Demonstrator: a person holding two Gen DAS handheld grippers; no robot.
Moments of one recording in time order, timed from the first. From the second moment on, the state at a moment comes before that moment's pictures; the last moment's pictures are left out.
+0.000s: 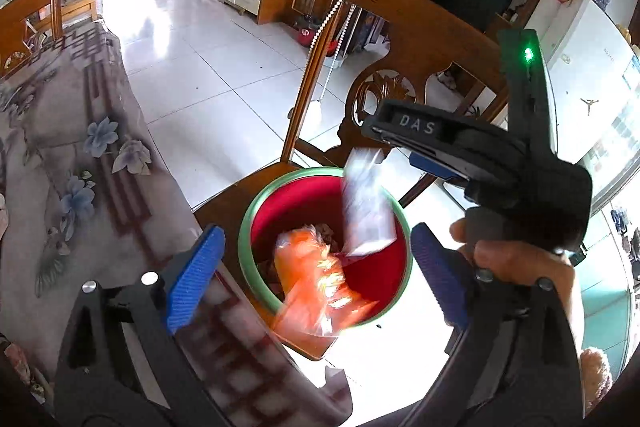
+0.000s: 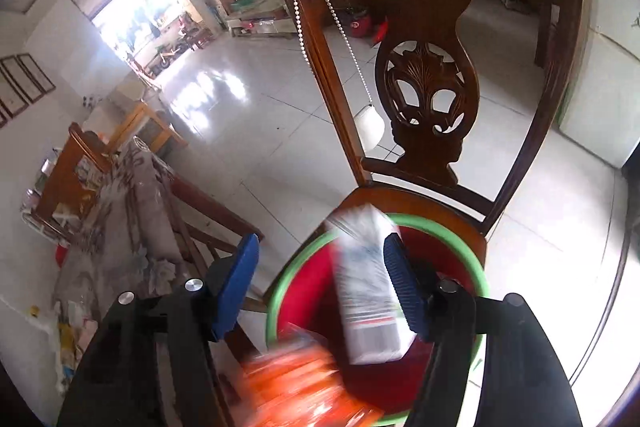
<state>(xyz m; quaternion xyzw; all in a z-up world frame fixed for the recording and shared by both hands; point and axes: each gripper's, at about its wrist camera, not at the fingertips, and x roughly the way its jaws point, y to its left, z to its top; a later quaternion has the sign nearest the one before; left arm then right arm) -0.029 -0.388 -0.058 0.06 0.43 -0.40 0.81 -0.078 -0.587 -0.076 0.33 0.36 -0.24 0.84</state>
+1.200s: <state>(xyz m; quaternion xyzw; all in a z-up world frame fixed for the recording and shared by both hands) -0.013 0.129 -0.109 -0.20 0.45 0.17 0.85 0.046 -0.282 -0.058 0.18 0.45 0.09 0.87</state>
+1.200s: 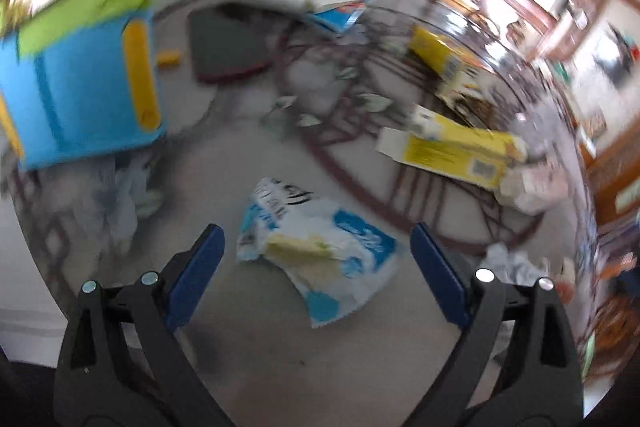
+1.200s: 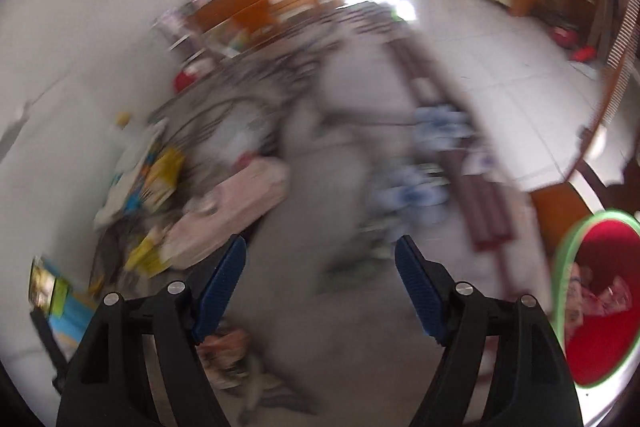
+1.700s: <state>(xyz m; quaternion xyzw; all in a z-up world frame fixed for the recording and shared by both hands) 0.001 0.087 -0.130 -0.17 0.49 0.07 0.85 0.044 -0.183 -0.091 0.10 0.50 0.20 0.83</state>
